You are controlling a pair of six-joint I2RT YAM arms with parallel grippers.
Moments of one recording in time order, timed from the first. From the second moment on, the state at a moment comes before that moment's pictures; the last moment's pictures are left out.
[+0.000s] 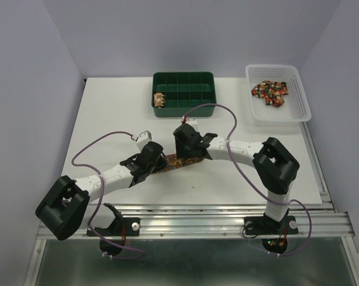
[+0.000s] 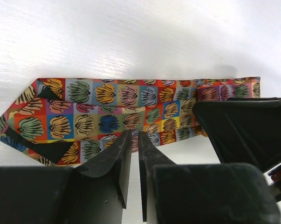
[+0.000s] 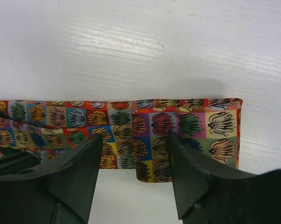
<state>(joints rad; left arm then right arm) -0.71 1.25 0.53 -0.06 -0.30 -0.97 0.89 1.88 1.28 -0.36 0.35 0.63</state>
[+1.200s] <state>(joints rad) -0.78 1.57 0.67 0.22 -0.19 -1.11 0.74 1.65 0.85 0.17 0.08 1.15</state>
